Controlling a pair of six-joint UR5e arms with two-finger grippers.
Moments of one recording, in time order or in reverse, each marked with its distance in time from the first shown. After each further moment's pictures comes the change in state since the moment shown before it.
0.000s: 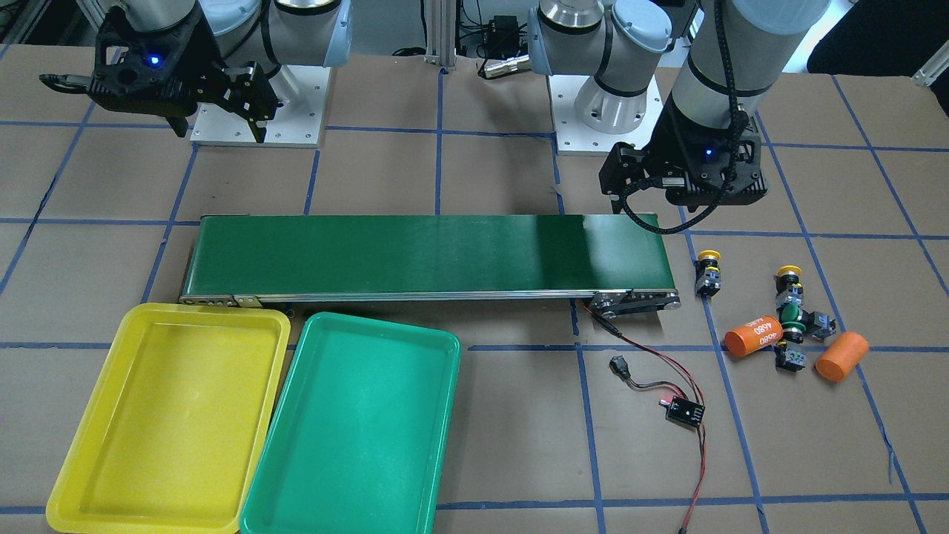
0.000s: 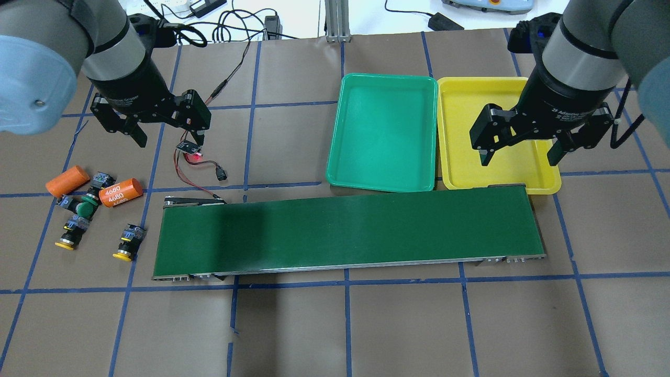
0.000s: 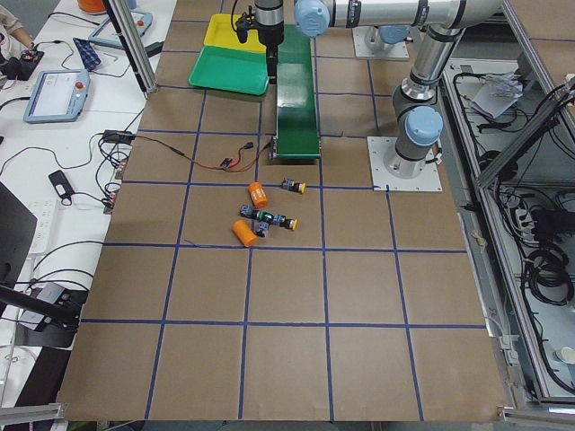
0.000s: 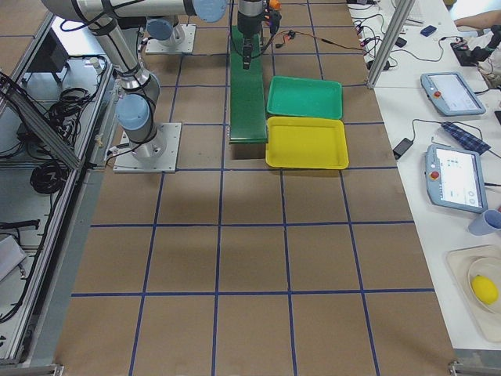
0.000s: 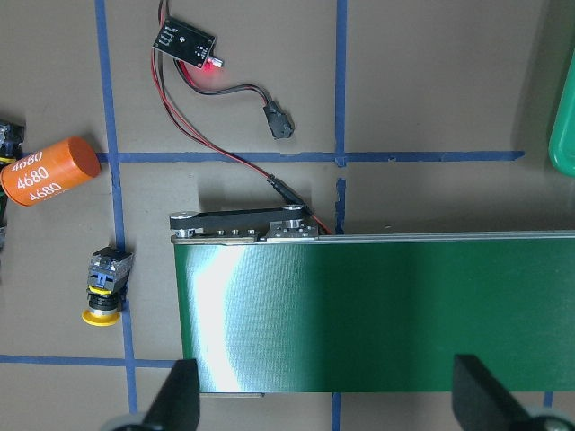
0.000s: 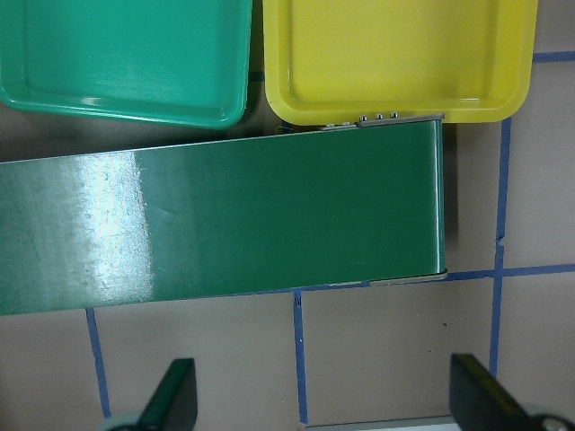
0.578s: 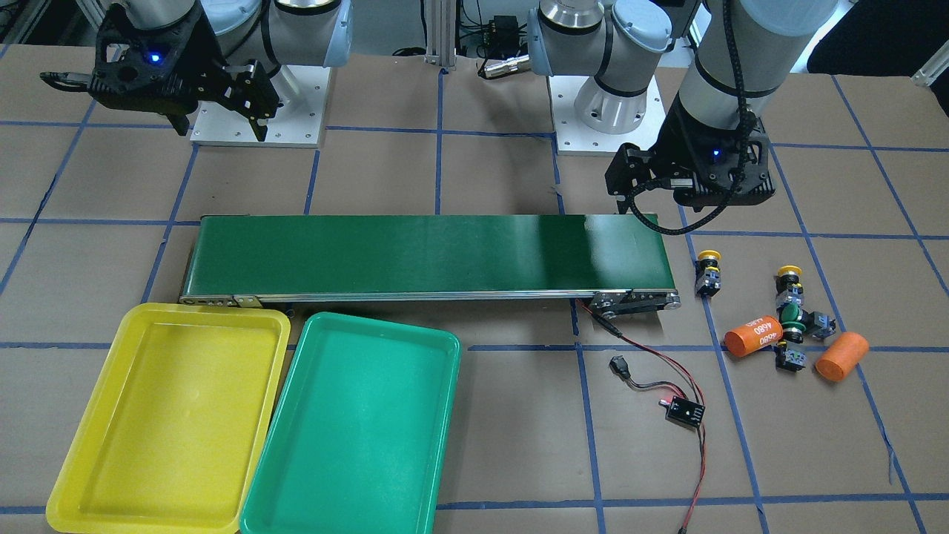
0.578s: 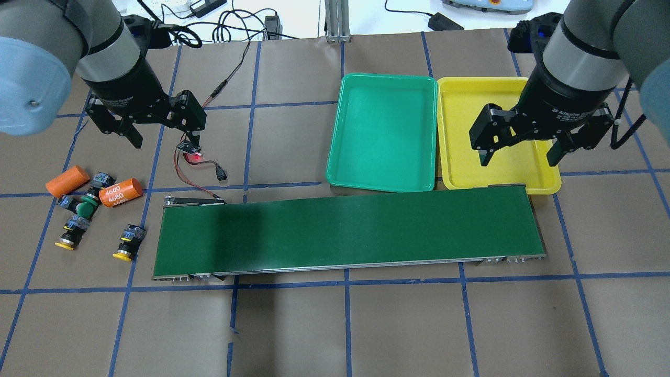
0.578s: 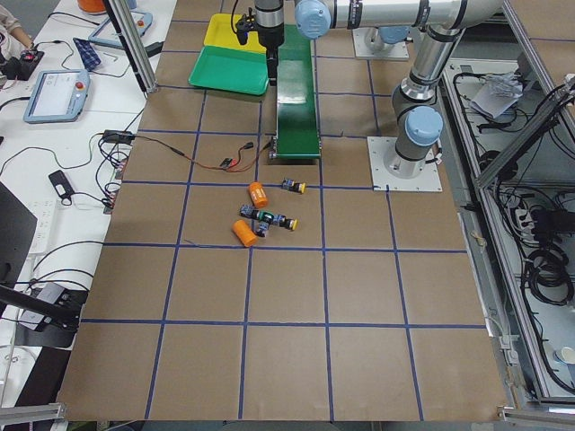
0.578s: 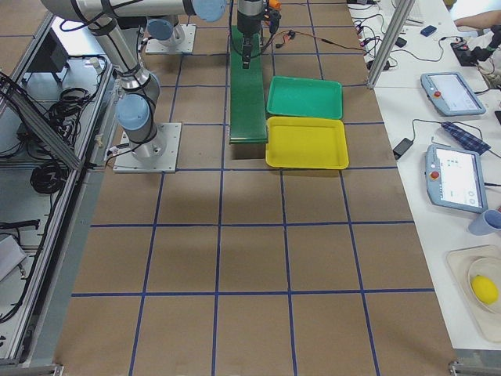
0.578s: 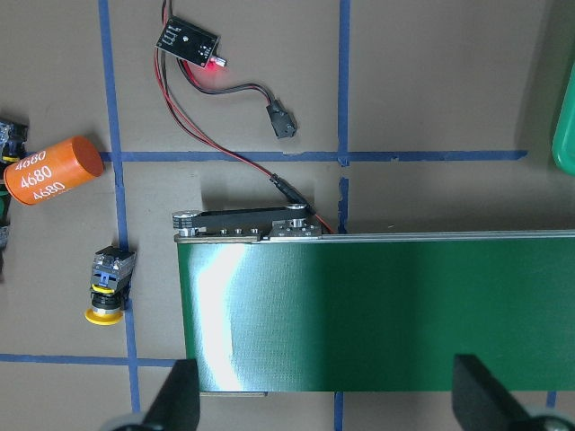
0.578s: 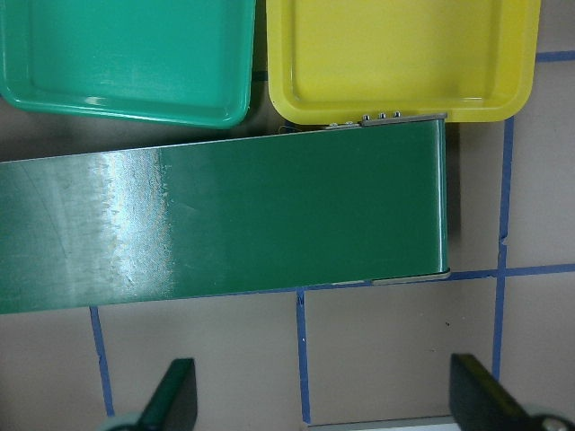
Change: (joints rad) left arm 0.035 0.005 -0.010 0.000 -0.001 0.029; right arm 0.000 -0.005 0.000 0.000 0.006 -0.003
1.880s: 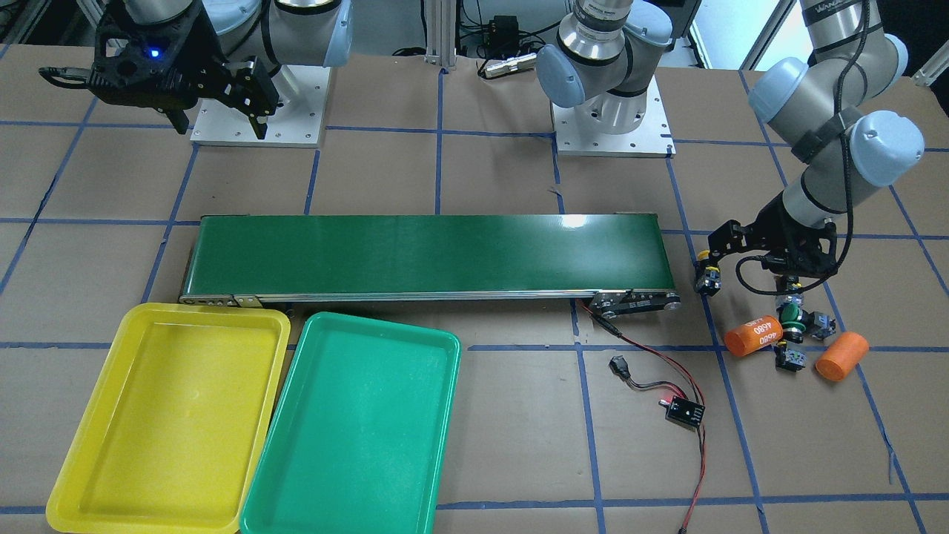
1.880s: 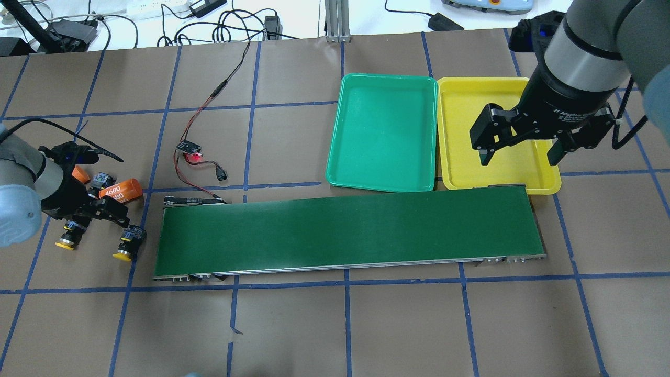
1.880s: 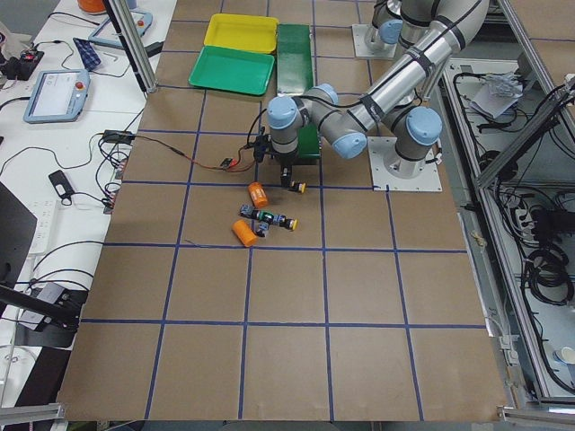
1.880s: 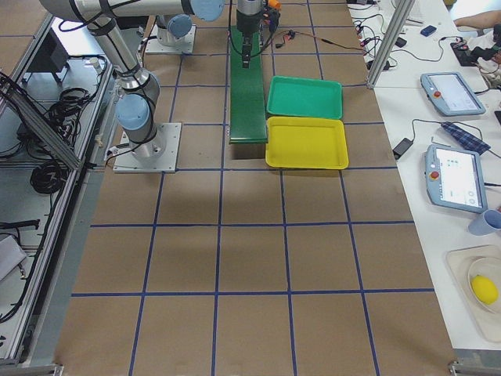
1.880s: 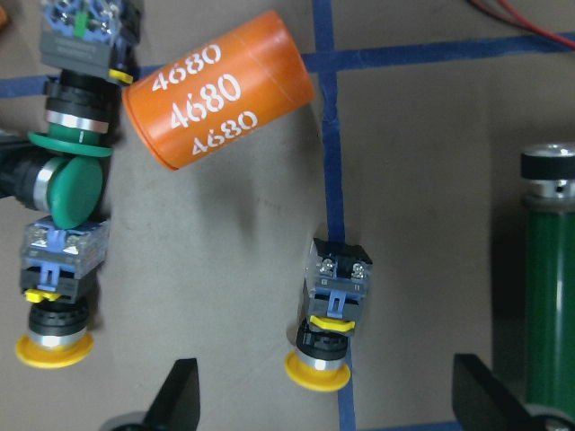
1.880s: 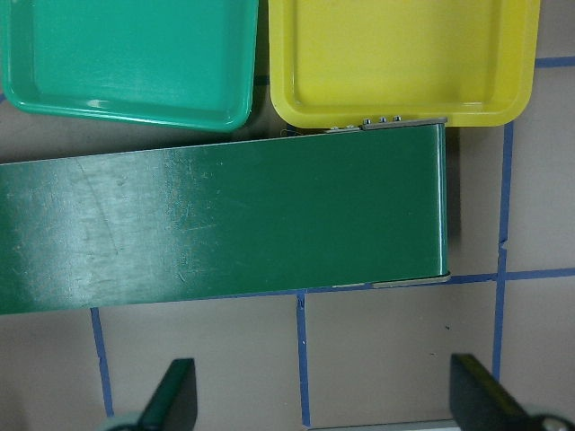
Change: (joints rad) left arm 0.510 -0.094 -0.508 0.563 -0.043 0.610; right arm 0.000 -0.006 0.004 -0.007 0.001 -0.004
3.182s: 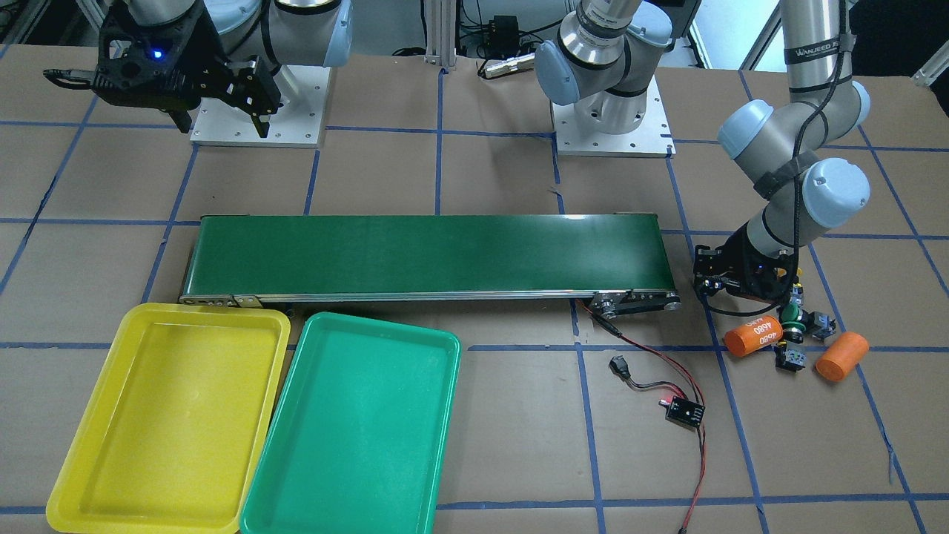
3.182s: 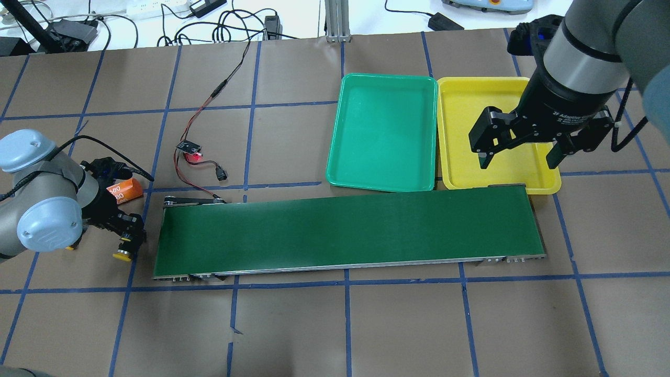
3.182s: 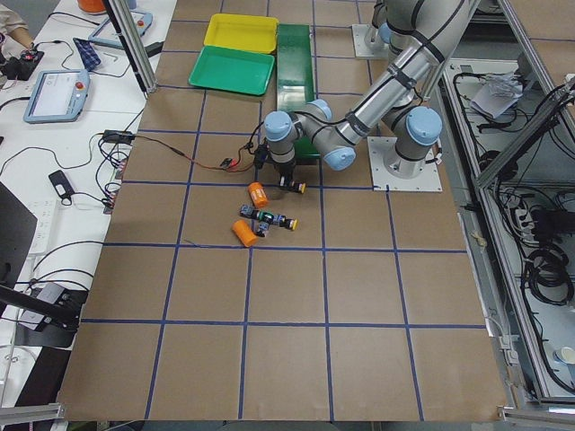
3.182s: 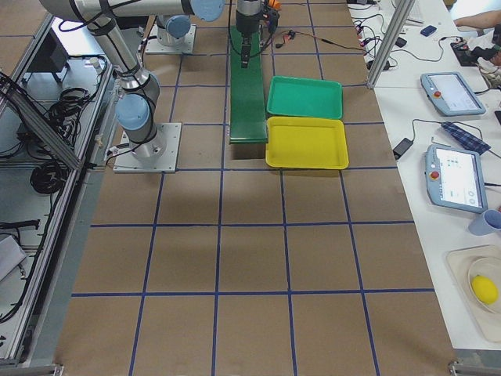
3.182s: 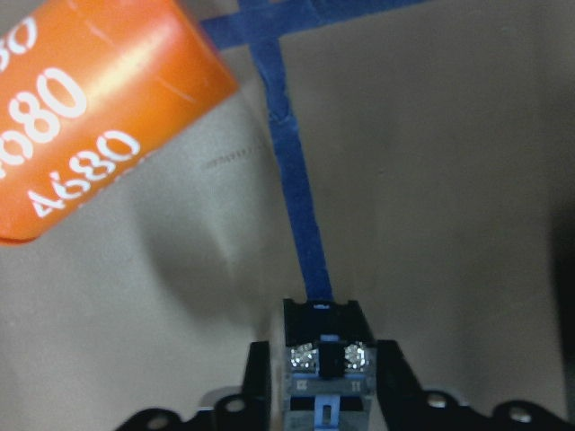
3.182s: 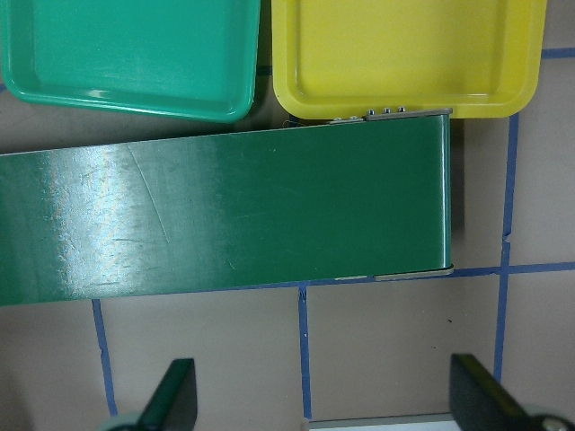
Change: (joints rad) left arm -0.042 -0.119 -0.033 0.119 0.037 0.085; right arm 0.001 -0.002 0.003 0.022 0.004 -0.003
